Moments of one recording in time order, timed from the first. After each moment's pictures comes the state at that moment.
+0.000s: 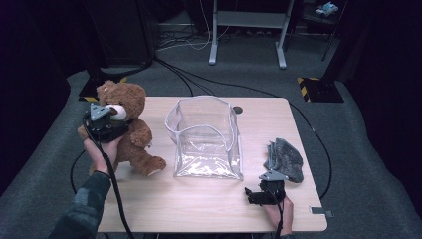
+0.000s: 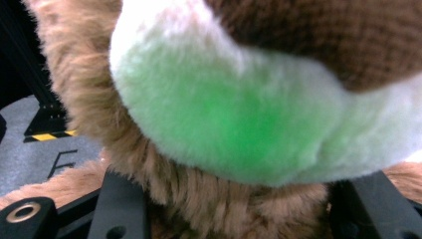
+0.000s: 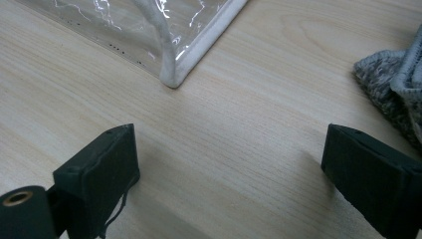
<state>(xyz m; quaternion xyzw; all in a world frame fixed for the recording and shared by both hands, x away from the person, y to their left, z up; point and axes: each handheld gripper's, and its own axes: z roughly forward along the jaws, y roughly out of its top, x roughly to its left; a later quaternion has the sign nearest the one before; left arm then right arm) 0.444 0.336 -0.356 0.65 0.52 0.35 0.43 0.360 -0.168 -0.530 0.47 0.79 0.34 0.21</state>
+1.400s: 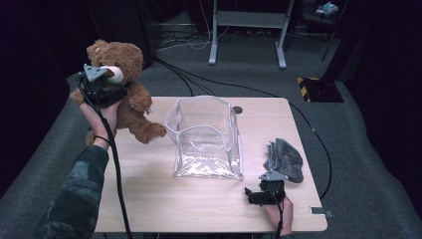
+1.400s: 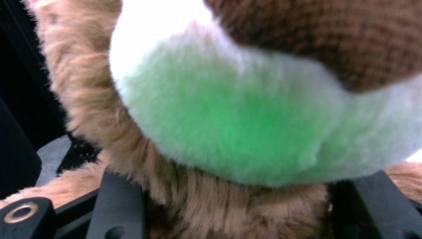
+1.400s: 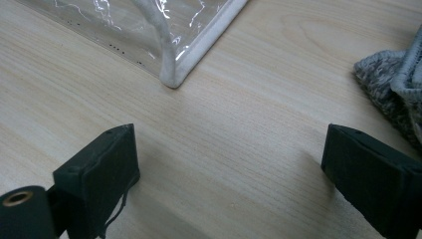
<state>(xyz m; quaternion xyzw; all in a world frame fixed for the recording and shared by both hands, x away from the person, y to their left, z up) 0.487 0.323 -0.269 0.62 0.51 0.41 0.43 0.360 -0.168 -0.530 0.47 0.79 0.34 0.21</state>
